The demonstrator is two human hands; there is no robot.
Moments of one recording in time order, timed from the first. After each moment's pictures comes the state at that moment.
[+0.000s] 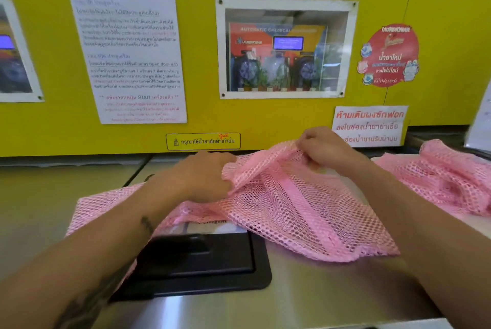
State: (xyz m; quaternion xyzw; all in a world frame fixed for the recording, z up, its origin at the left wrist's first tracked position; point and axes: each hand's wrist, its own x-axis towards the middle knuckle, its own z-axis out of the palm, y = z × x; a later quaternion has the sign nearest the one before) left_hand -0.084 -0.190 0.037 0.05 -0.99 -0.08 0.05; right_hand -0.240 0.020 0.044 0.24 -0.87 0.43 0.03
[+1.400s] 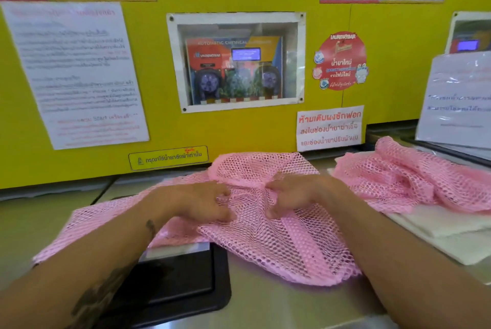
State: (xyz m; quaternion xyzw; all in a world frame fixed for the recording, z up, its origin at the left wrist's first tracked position) left_hand -0.142 -0.160 0.019 0.00 -0.99 -0.04 -0.13; right_hand -0.223 0.051 0.020 0.31 -0.94 0.00 -0.15
